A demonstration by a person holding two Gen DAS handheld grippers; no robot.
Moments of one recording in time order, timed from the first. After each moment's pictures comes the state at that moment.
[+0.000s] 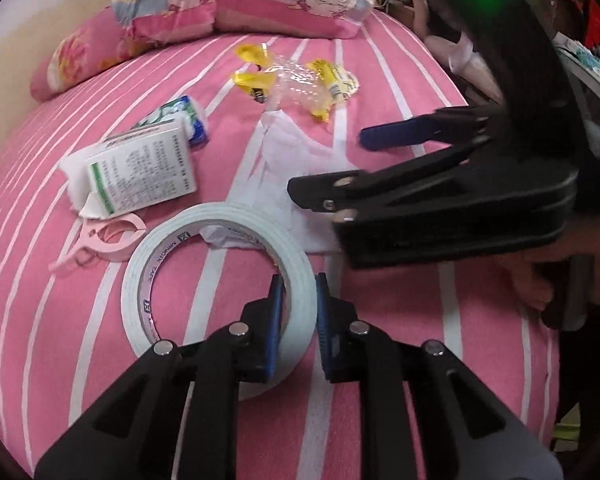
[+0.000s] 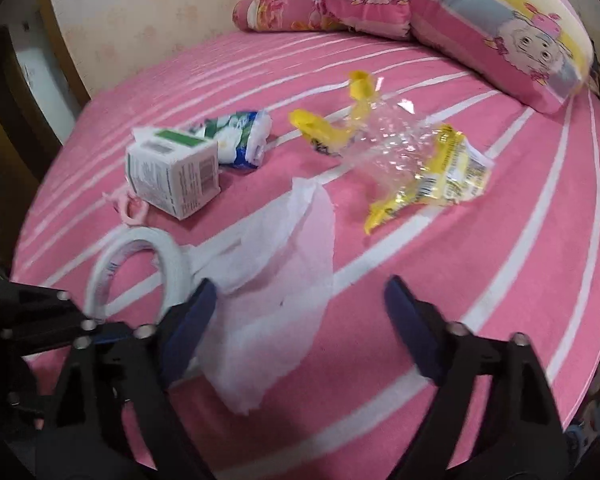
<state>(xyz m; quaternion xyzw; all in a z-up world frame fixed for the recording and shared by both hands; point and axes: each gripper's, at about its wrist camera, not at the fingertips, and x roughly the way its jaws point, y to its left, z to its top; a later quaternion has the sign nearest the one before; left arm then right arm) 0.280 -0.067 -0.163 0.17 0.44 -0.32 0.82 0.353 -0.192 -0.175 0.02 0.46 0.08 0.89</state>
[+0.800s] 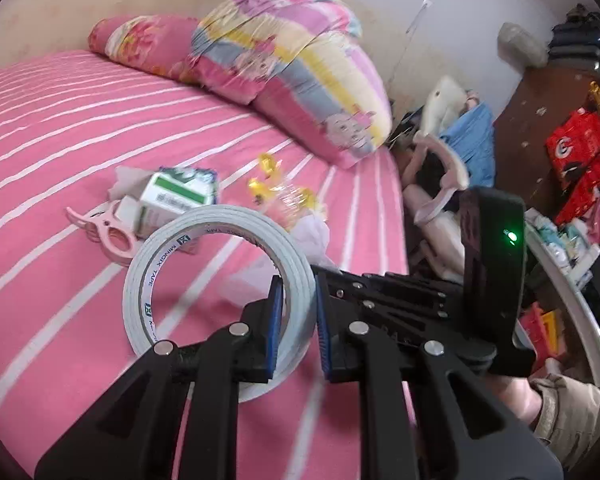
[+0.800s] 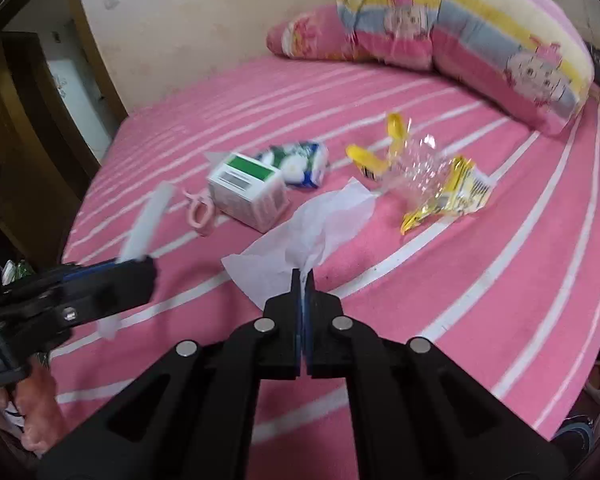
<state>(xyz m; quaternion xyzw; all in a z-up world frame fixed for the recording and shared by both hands) 0.251 -0.020 -0.094 -0.12 0.35 -0.34 0.86 0.296 -0.191 -0.121 0.06 0.40 0.14 0.91</state>
